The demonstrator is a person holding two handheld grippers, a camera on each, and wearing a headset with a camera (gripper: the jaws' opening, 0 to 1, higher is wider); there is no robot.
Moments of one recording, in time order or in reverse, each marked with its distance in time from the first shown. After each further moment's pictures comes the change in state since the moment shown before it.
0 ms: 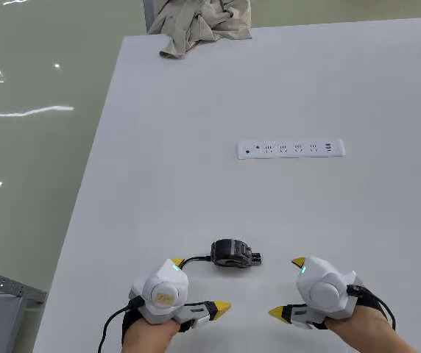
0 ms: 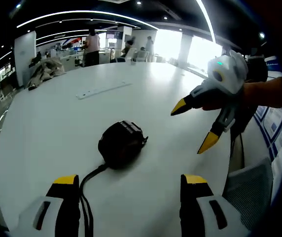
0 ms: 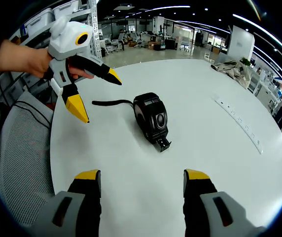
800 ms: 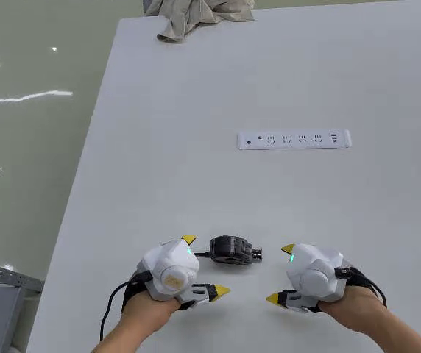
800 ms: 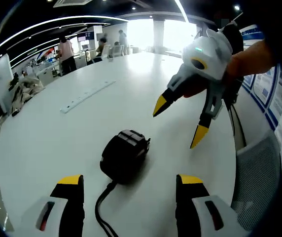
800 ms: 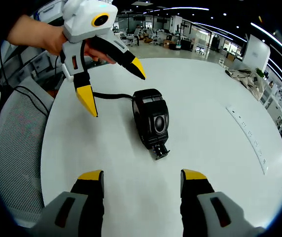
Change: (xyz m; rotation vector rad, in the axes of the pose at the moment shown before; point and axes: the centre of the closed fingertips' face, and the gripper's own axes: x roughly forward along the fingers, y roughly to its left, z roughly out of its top) left arm 0.027 0.010 0.020 0.253 0.049 -0.071; right arm 0.031 -0.016 0.003 -0.129 0.029 0.066
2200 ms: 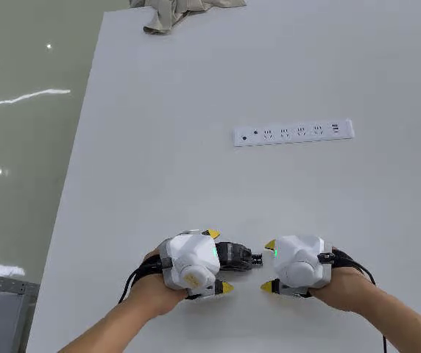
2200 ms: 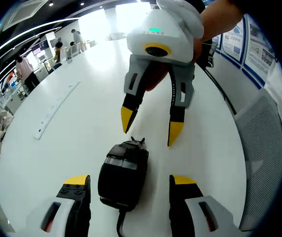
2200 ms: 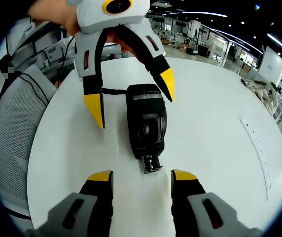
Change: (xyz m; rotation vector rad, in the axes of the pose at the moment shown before) left arm 0.047 -0.002 0.015 0.345 0.103 -0.178; right arm 0.040 -0.020 0.005 -0.125 -0.013 0.093
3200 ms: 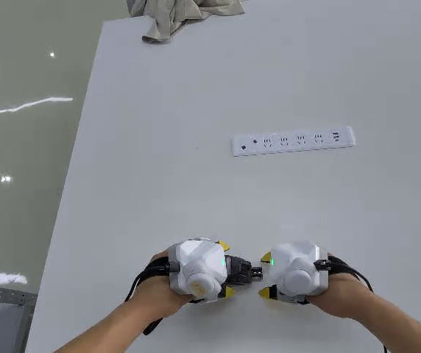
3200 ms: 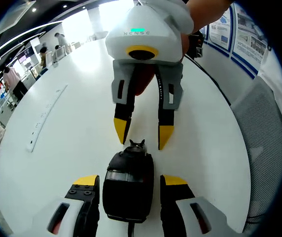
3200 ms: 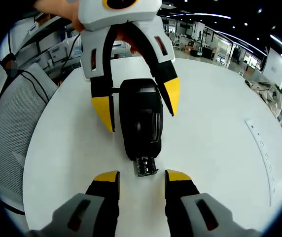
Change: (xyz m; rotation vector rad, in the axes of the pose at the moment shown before) left arm 0.016 0.002 0.004 0.109 0.027 -0.067; right arm 0.014 -0.006 -0.003 -0.022 -0.019 0.037
